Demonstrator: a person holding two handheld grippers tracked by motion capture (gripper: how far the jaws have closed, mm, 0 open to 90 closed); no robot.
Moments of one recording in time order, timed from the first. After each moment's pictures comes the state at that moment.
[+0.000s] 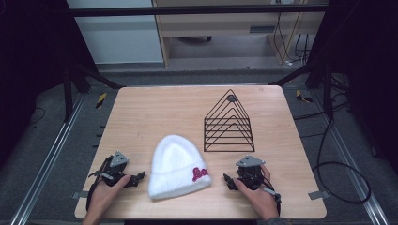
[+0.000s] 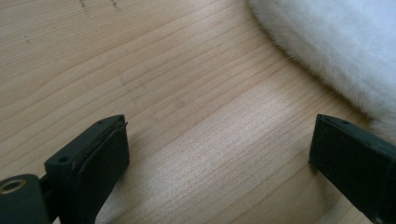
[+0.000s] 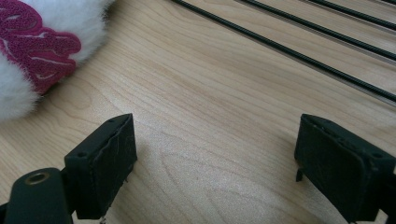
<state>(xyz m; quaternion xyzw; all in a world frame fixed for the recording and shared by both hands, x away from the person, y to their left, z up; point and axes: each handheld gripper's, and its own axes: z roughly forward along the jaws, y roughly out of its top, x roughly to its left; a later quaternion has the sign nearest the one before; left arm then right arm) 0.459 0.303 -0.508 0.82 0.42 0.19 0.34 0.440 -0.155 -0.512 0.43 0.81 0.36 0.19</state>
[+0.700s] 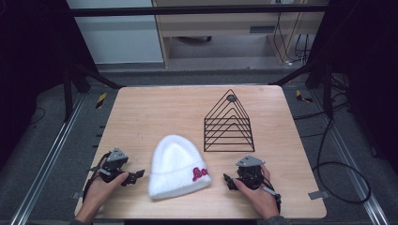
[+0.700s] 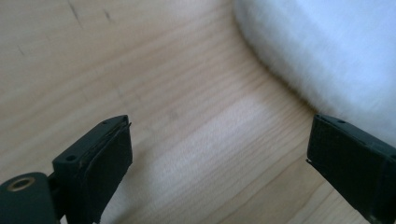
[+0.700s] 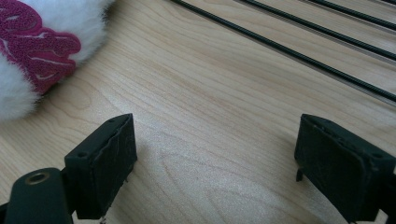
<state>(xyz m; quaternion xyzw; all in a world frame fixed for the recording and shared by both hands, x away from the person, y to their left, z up) 0.468 0.305 -0.481 0.83 0.41 0.15 0.36 0.440 -0.154 -0.512 0.43 0.81 0.36 0.19</state>
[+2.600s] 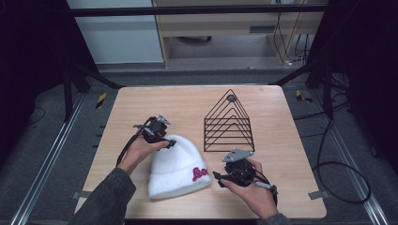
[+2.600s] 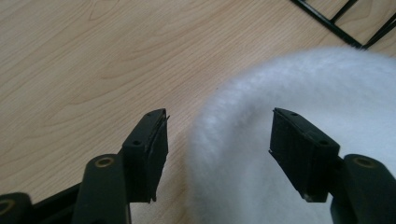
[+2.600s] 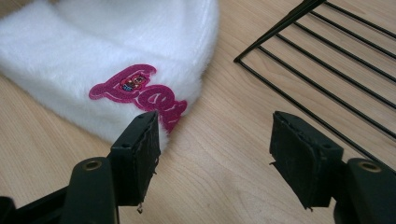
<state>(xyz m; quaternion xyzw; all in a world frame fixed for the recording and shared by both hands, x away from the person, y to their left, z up) 0.581 0.186 -0.452 0.89 0.35 0.12 0.26 0.426 -0.115 -0.437 0.37 0.84 0.35 0.17</state>
